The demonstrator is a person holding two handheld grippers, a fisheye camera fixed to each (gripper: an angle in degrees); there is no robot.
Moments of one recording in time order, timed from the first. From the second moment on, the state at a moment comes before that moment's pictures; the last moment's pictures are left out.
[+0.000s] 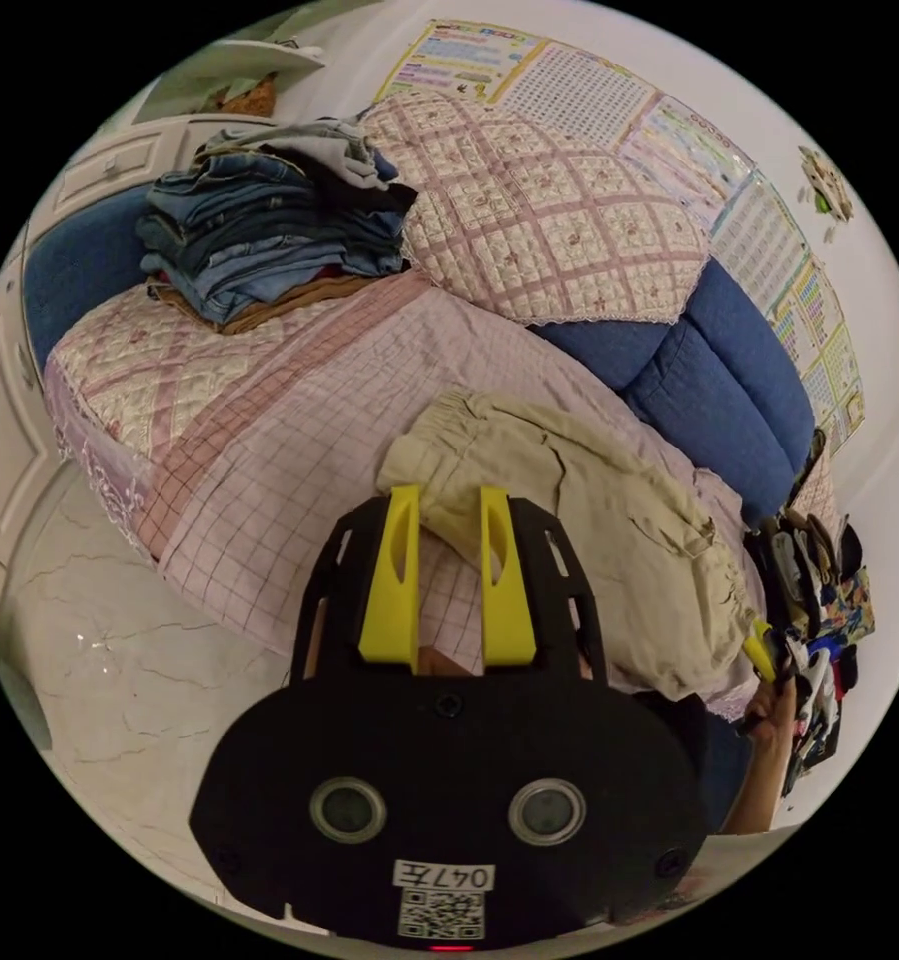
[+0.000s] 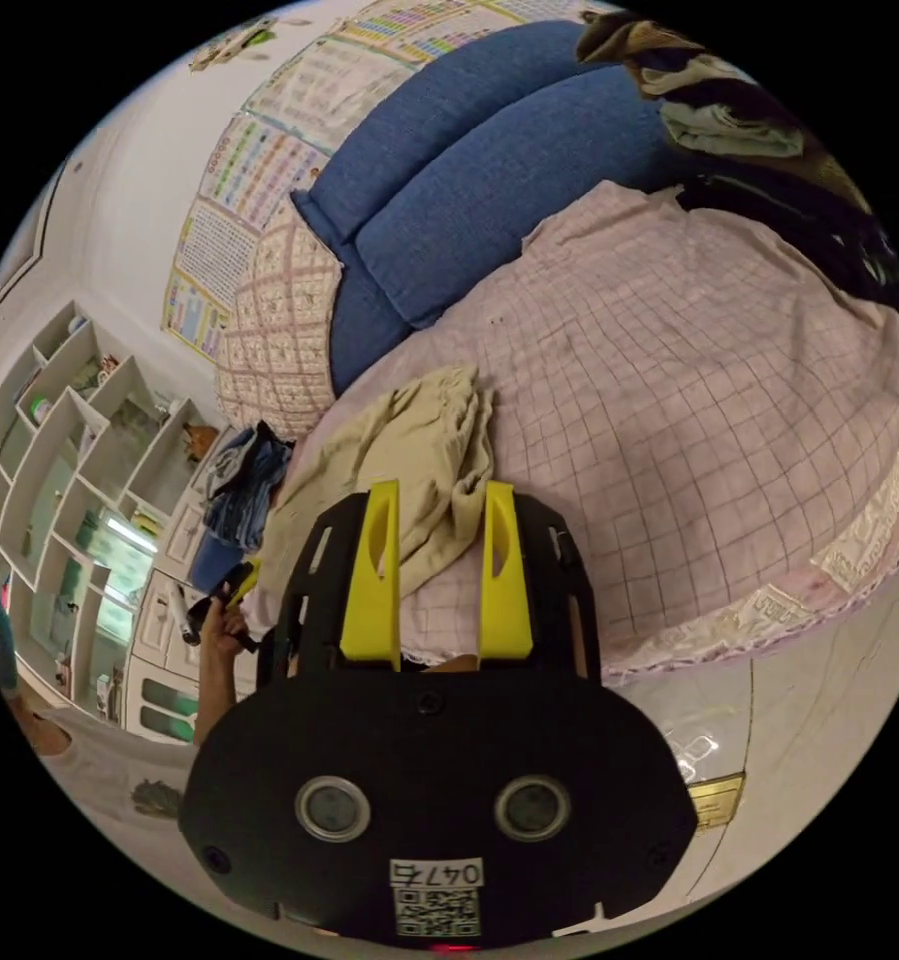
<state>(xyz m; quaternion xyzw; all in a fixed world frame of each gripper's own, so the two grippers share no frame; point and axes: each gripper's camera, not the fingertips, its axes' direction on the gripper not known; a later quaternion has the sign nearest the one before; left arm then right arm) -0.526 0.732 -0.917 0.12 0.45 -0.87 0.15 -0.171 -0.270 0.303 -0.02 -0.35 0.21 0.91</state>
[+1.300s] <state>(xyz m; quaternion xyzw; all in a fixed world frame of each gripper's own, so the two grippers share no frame) -0.696 0.599 -0.739 0.15 0.39 -0.84 0.34 -0.241 -0.618 0.503 0.01 -0.18 -0.02 0.98</state>
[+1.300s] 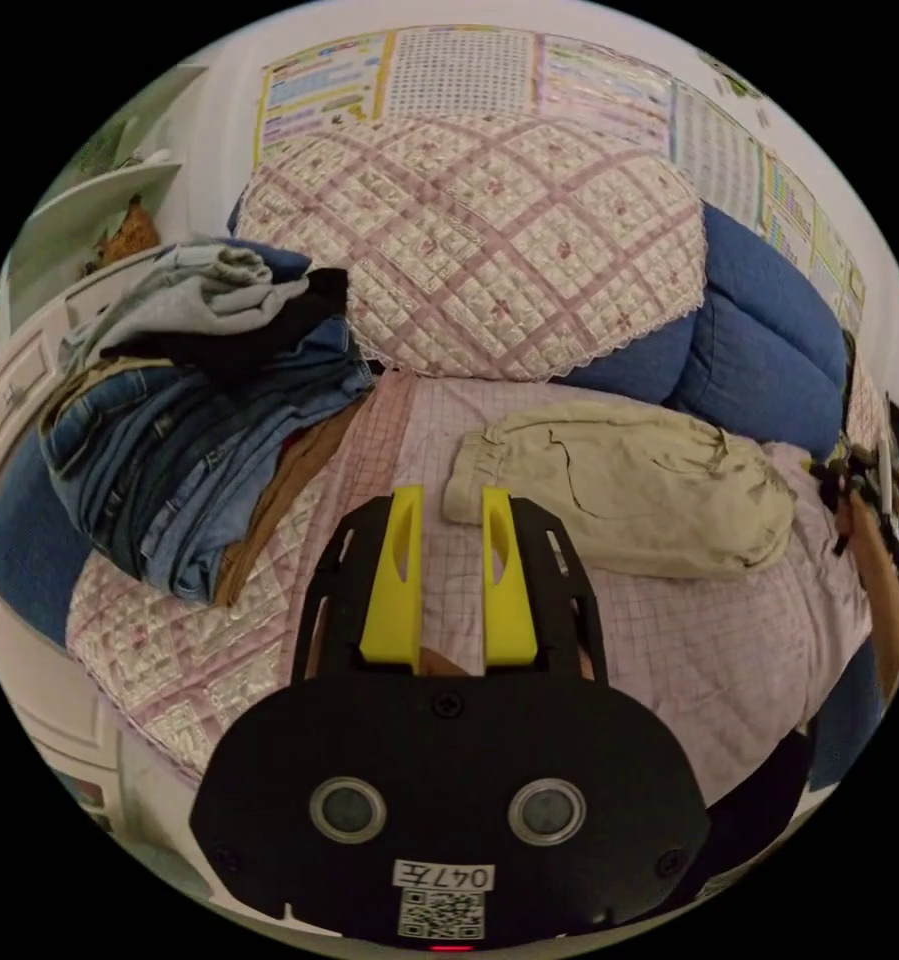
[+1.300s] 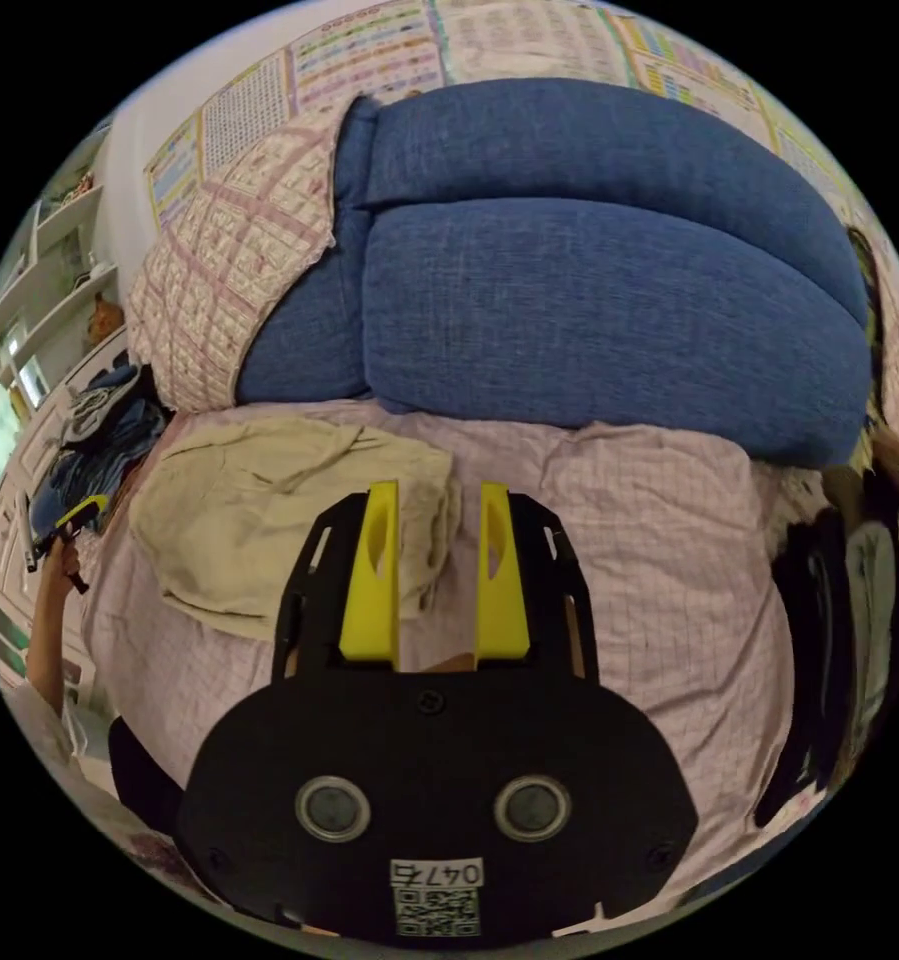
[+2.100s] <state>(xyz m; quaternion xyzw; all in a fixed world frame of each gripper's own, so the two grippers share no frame) -0.599 0.508 -0.754 0.30 0.32 -0.77 0.47 -0.285 -0.509 0.415 0.07 -0.41 -0.35 0.84</state>
